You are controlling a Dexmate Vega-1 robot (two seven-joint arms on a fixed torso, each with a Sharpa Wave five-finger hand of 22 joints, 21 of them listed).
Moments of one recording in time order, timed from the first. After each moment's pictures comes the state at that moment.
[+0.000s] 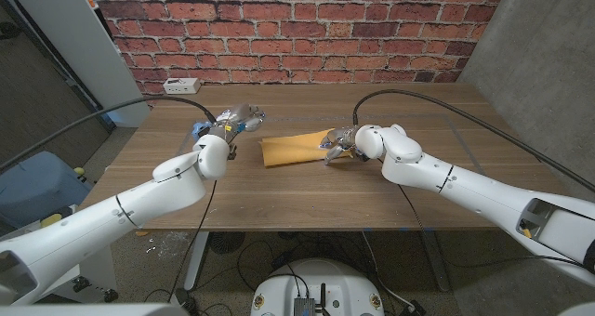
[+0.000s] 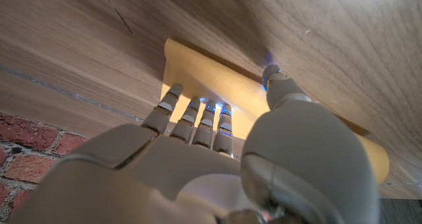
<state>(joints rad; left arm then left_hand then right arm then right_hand) 0.83 0.95 0.66 -2.10 0.21 0.61 0.35 0.76 0.19 0.64 -0.16 0.19 0.64 -0.04 0.30 0.28 0.56 -0.06 0.31 0.26 0.52 -0.05 0.26 0.18 0.23 0.07 0.81 0.18 -0.46 -0.66 -1.02 -1.80 -0.65 -0.59 0.57 0.80 0.00 0.43 -0.13 0.23 0.34 -0.06 0.18 0.19 0.29 -0.03 0.20 0.22 0.19 -0.04 0.19 0.28 0.30 0.12 0.21 0.18</state>
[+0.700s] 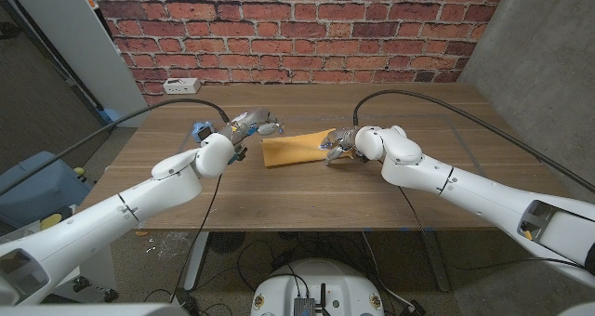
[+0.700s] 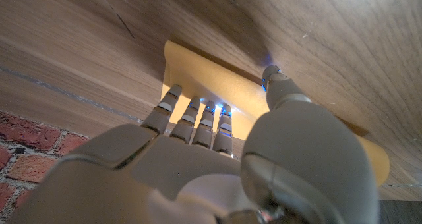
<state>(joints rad) 0.78 0.92 0.64 -1.99 0.25 0.35 0.07 0.58 0.18 0.60 -0.05 0.17 0.99 0.07 0.31 0.20 0.81 -0.01 0.34 0.21 0.77 -0.08 0.28 0.18 0.35 0.06 0.81 0.17 -0.47 -0.67 -1.02 -1.82 -0.65 -0.60 0.57 0.79 0.01 0.43 -0.13 0.23 0.34 -0.06 0.18 0.19 0.29 -0.03 0.19 0.22 0.19 -0.04 0.19 0.27 0.29 0.12 0.21 0.18</state>
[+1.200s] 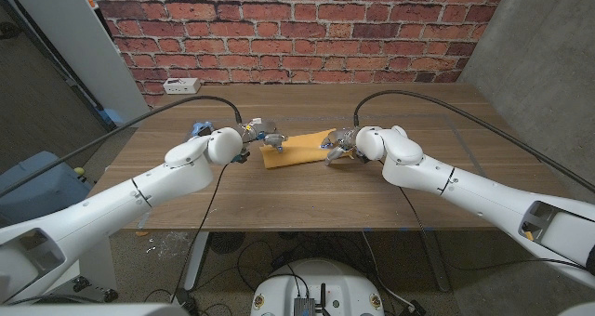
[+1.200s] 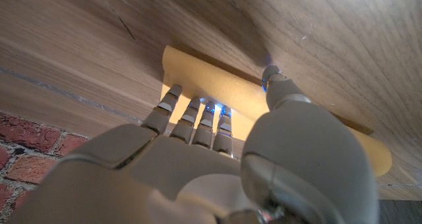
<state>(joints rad) 0.65 0.90 0.77 -2.01 0.40 0.56 -0.25 0.37 0.18 0.57 0.13 0.18 0.93 0.12 0.22 0.19 0.75 0.05 0.26 0.20 0.64 -0.04 0.20 0.18 0.28 0.05 0.75 0.18 -0.47 -0.67 -1.02 -1.82 -0.66 -0.60 0.57 0.79 0.01 0.43 -0.13 0.23 0.33 -0.06 0.18 0.19 0.28 -0.02 0.19 0.22 0.19 -0.04 0.19 0.27 0.29 0.11 0.21 0.18</state>
